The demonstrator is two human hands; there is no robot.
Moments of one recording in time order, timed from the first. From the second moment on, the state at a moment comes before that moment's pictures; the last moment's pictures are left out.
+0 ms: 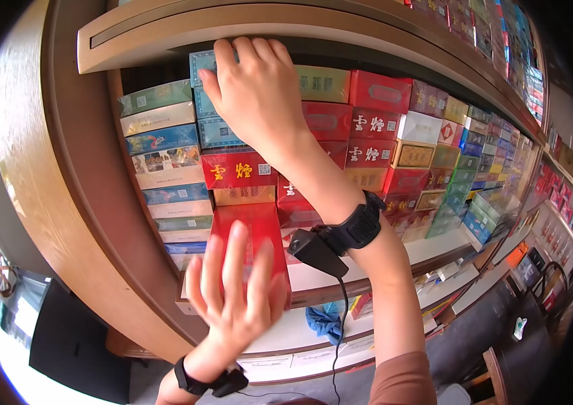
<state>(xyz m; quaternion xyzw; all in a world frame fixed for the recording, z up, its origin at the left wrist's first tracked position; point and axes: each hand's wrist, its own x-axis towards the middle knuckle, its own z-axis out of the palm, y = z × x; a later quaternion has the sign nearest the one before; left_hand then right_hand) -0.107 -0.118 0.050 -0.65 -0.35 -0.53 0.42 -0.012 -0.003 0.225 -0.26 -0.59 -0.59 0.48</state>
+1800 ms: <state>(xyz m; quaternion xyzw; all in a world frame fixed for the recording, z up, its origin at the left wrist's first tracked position) -0.130 -0.088 -0.057 -0.79 -0.38 -0.47 0.10 0.120 -0.135 -0.082 -0.60 -0.65 -0.28 0.37</state>
